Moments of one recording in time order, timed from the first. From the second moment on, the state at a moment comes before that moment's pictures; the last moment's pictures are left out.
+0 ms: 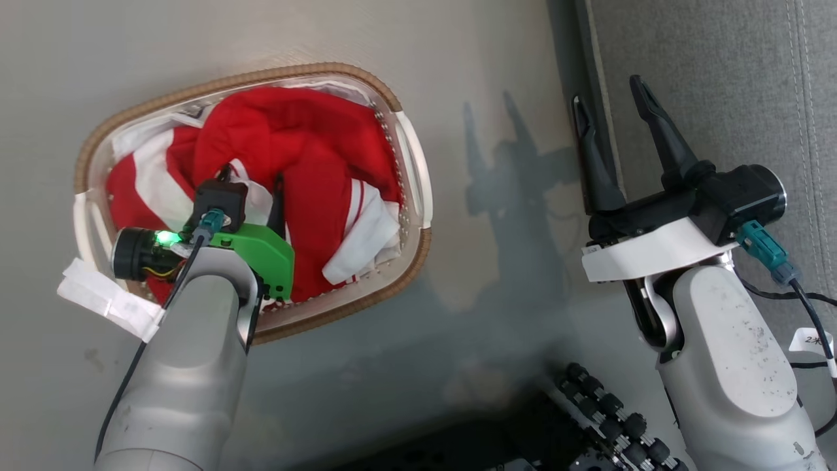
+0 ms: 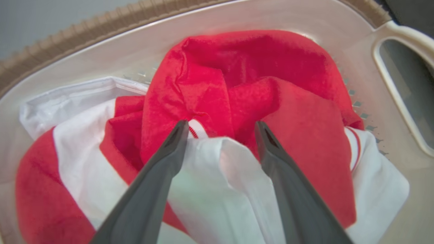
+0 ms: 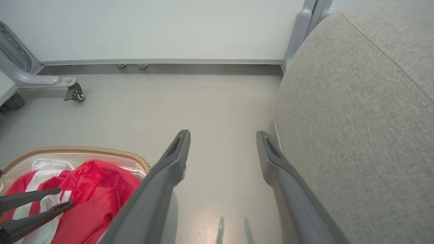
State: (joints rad) left arm -0.76 0.06 -0.25 1.02 -0.10 -0.04 -0.26; right arm -0.47 -0.05 0.15 0.11 0.16 0.13 -0.26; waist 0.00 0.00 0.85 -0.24
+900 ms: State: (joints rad) left arm -0.82 0.05 -0.28 1.15 -0.13 -0.10 -0.26; right arm -0.48 -0.05 0.21 0.14 0.22 0.13 -0.26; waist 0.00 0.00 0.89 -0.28
